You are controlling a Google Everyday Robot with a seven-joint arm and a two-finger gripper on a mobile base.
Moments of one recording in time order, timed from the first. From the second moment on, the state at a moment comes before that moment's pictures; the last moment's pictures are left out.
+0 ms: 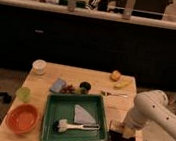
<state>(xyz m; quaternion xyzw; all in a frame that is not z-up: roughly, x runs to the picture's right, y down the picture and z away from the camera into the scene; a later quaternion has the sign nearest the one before) 0.253 0.254 0.731 -0.38 -0.02 0.07 0.92</state>
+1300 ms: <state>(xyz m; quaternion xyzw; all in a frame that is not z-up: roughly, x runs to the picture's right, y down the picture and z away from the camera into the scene) 0.268 0.253 0.704 -0.36 0.00 0.09 0.93</state>
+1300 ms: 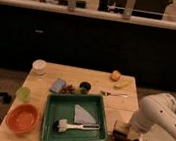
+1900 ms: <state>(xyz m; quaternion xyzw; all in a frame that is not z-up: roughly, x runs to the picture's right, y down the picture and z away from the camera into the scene) 0.278 0.261 0.692 -0.35 0.02 0.11 0.93</state>
